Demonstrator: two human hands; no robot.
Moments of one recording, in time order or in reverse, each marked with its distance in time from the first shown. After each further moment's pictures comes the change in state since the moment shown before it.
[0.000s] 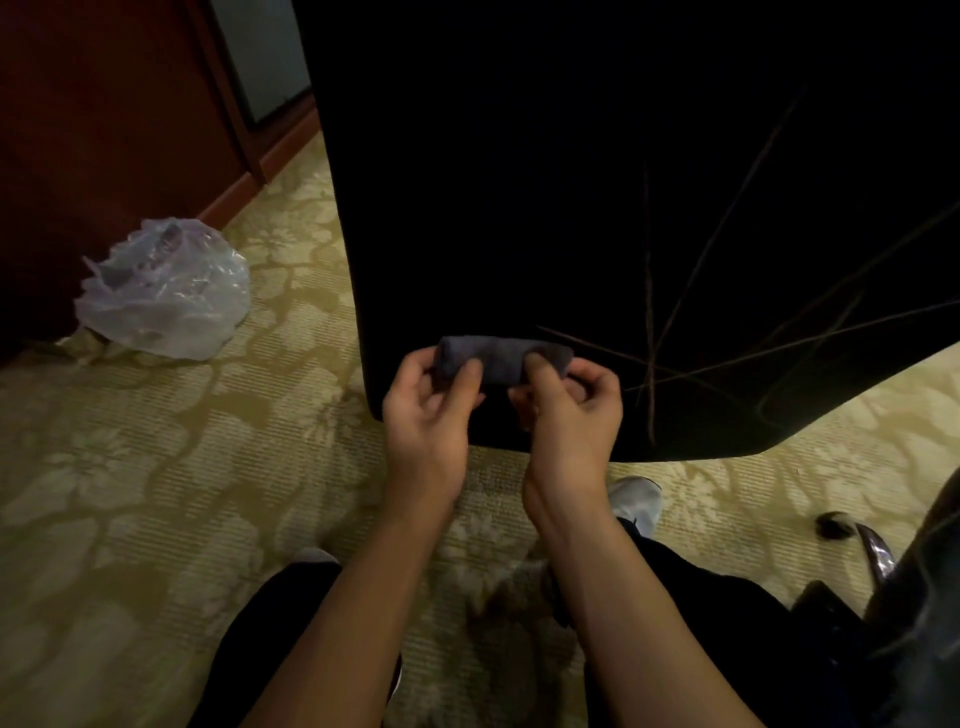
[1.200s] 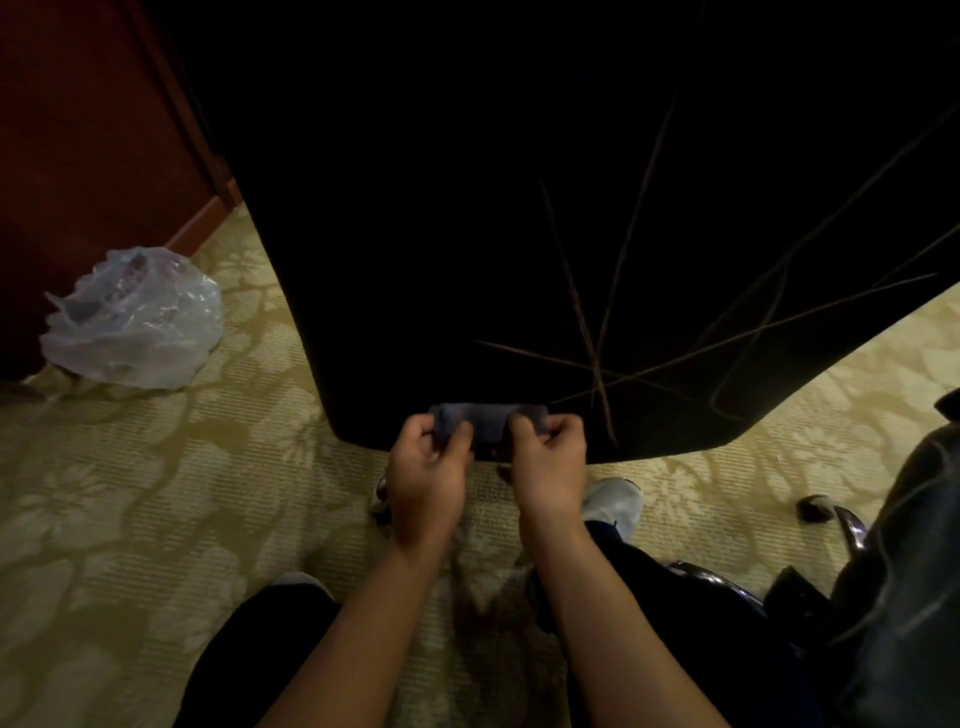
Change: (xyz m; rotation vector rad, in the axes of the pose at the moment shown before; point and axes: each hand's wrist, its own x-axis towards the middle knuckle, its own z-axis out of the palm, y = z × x) left_hand -0.014 -0.053 0.018 0.184 0.085 -0.219; right_hand 0.019 0.022 -0.045 -0.465 0.047 0.164
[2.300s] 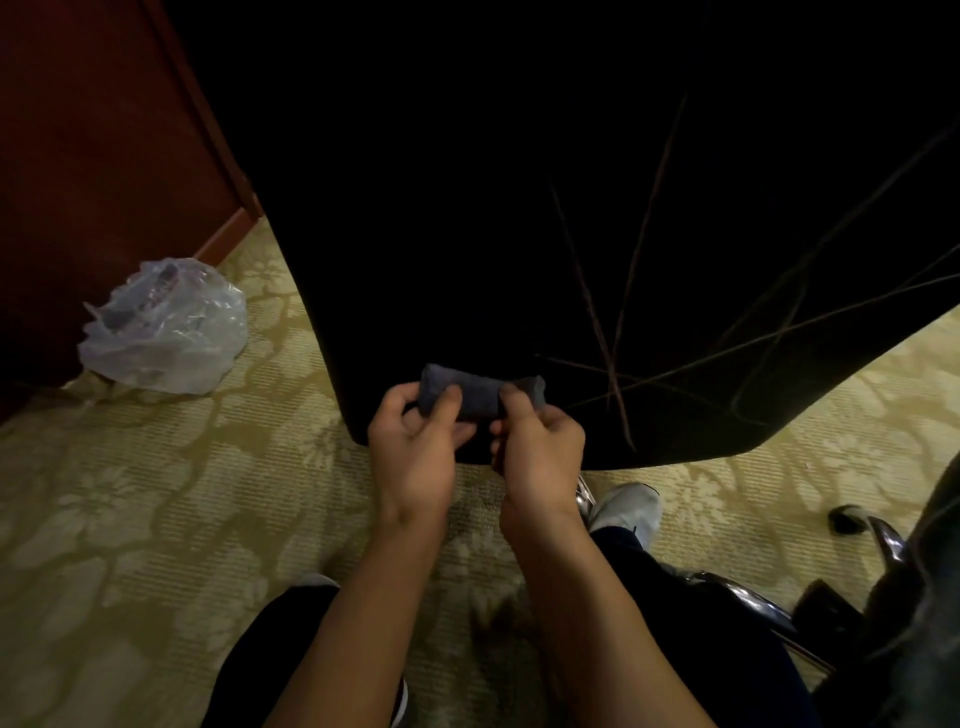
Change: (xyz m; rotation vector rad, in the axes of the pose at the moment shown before) left_hand -0.002 0.052 -0.006 -0.091 0.045 0.047; right_hand -0.023 -0.034 0.021 0.351 -0.076 0.045
